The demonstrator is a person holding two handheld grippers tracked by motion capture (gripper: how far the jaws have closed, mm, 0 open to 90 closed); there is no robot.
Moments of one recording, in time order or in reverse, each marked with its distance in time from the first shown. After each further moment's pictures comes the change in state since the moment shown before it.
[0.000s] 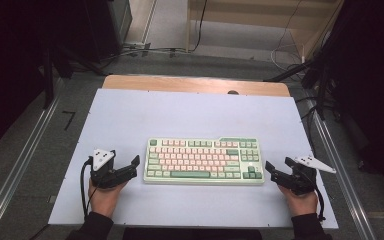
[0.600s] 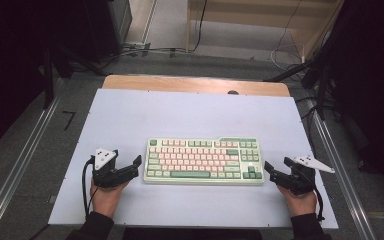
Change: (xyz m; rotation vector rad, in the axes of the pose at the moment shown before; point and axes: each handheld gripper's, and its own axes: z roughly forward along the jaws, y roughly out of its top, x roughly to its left) left arm -0.005 0.002 0.003 -0.001 -0.029 0.003; right arm 0.003 0.000 0.001 0.000 0.003 -0.004
